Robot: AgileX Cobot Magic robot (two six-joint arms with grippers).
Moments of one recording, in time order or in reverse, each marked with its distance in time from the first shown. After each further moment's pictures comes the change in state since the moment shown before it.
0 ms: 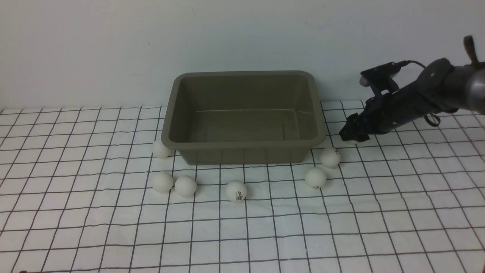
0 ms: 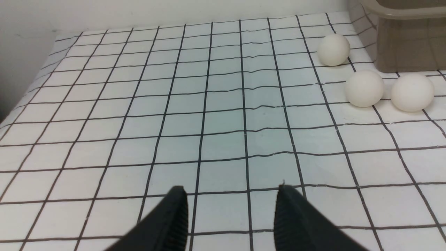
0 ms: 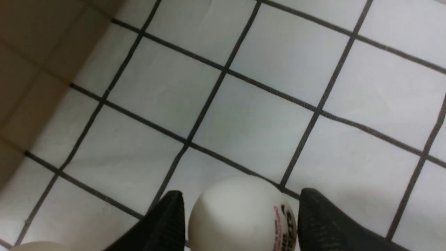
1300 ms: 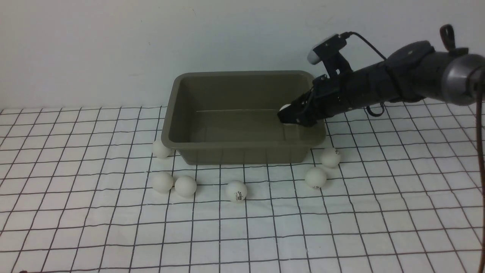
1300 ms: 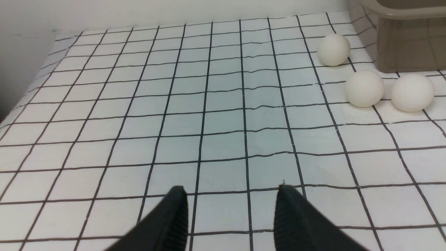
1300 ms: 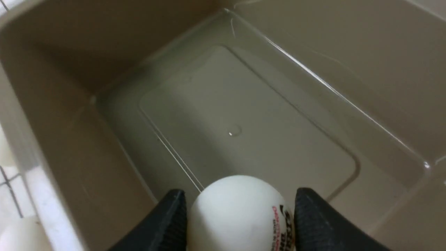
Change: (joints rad) right arm 0.153 -0.085 -0.009 0.482 0.125 -0.490; left arm 0.000 0.000 0.000 0.000 0.000 0.000
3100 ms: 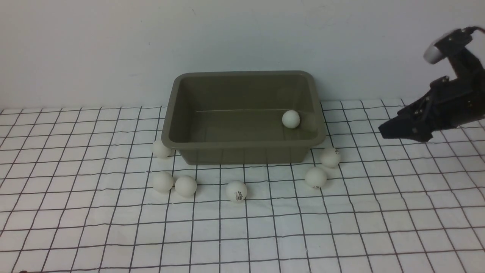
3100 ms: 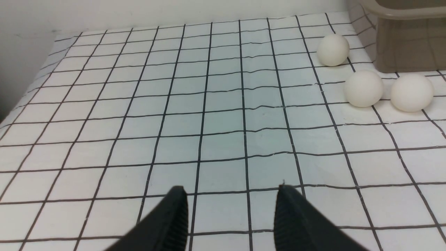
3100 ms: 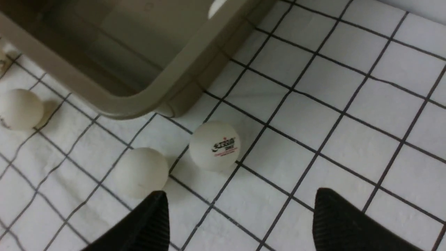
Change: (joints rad) right arm -0.311 -0.323 0.368 -0.160 0.093 0.111; left arm 0.000 0.000 0.000 0.000 0.000 0.000
